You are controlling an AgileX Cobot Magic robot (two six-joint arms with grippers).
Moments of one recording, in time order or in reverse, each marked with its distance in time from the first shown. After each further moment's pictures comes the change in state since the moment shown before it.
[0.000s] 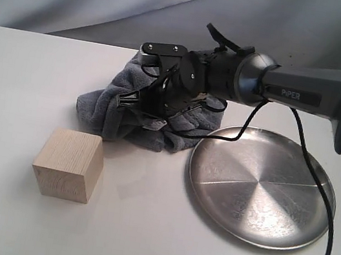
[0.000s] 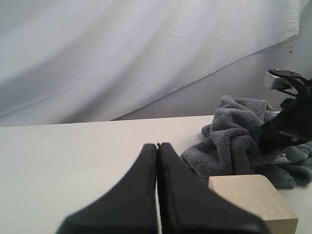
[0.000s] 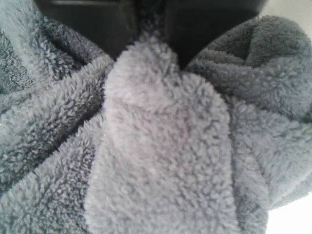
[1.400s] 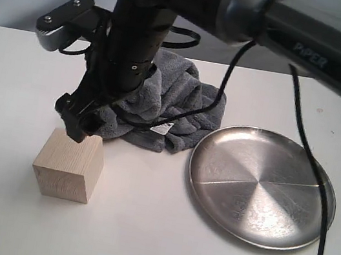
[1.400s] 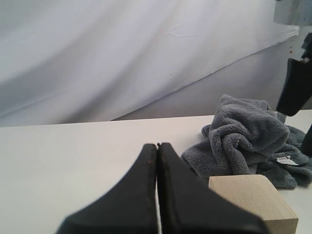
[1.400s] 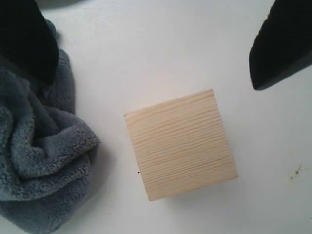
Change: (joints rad) left arm 0.000 0.000 0.000 0.000 0.000 0.000; right arm 0.200 -0.120 -0.359 0.035 0.761 -0.589
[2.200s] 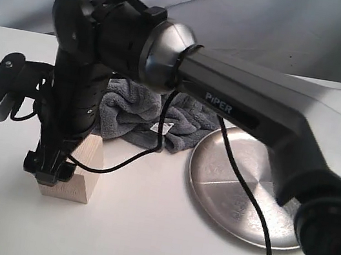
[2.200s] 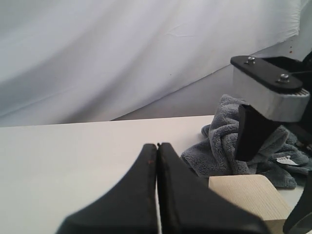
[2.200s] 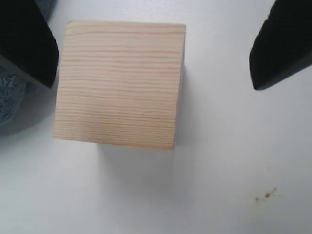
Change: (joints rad) left arm 0.000 0.000 0.000 0.000 0.000 0.000; right arm 0.114 0.129 -0.033 -0.027 -0.069 -0.269
